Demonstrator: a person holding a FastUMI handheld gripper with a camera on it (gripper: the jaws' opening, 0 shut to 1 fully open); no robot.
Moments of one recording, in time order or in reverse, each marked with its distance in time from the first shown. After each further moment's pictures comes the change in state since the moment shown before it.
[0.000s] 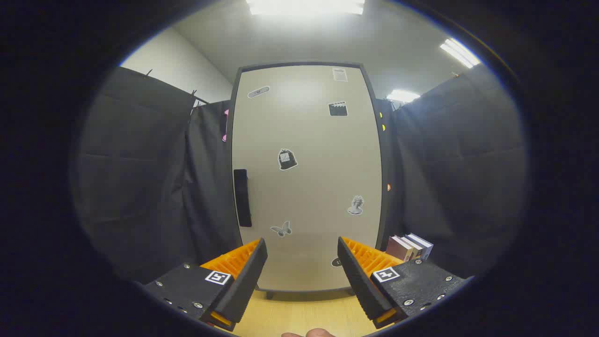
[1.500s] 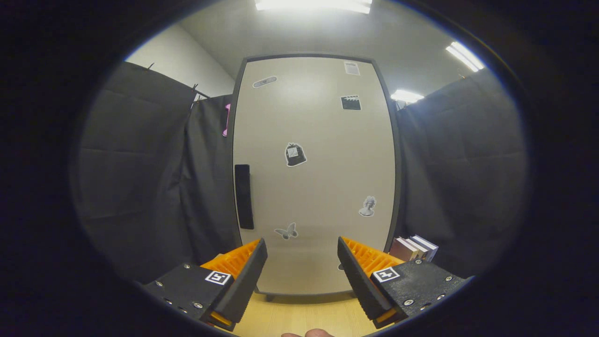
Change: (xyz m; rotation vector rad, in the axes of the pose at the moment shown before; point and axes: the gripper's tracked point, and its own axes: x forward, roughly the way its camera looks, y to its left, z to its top) arm 0.037 0.021 -0.002 -0.040 0.020 0.001
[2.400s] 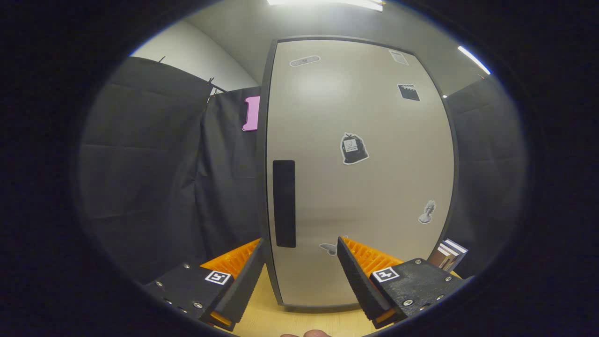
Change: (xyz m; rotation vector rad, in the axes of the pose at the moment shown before) arm 0.075 0.084 -0.002 -0.016 0.004 0.114
